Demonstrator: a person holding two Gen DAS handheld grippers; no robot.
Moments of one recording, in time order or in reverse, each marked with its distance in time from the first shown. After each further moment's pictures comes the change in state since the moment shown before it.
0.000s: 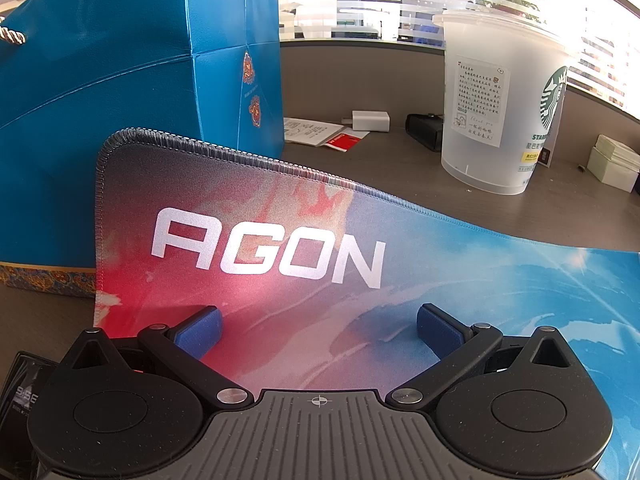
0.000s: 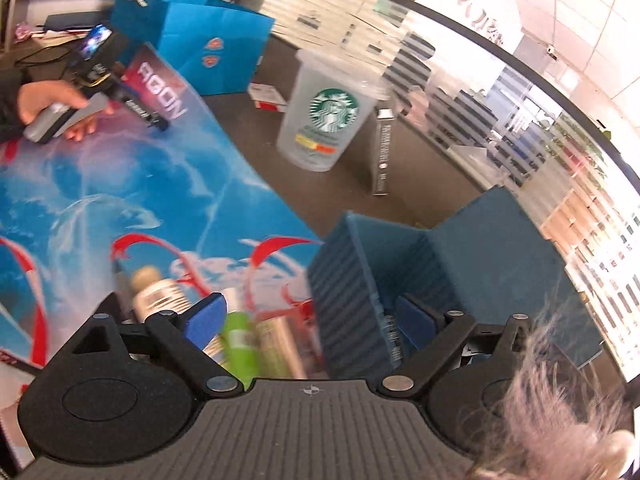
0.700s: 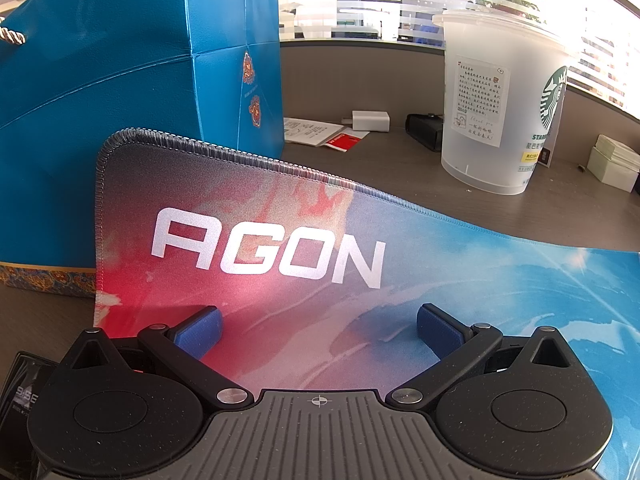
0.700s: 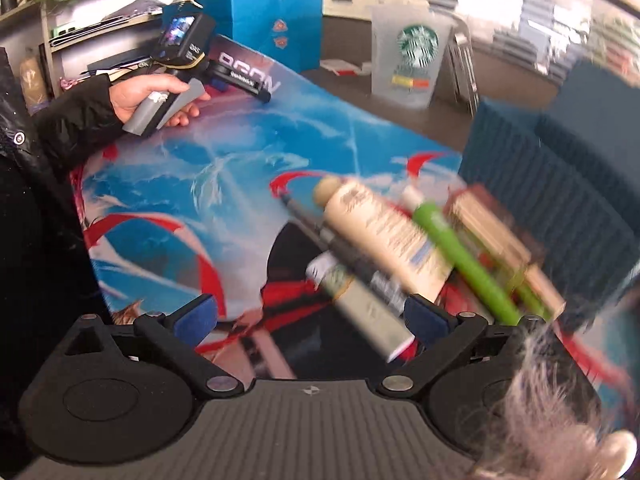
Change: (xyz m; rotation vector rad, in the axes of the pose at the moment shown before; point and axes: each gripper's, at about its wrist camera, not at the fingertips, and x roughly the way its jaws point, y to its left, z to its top) left arm 0.000 0.000 0.000 -0.001 0.000 0.002; right arm -0.011 0.089 -0.071 0.268 0.019 0.265
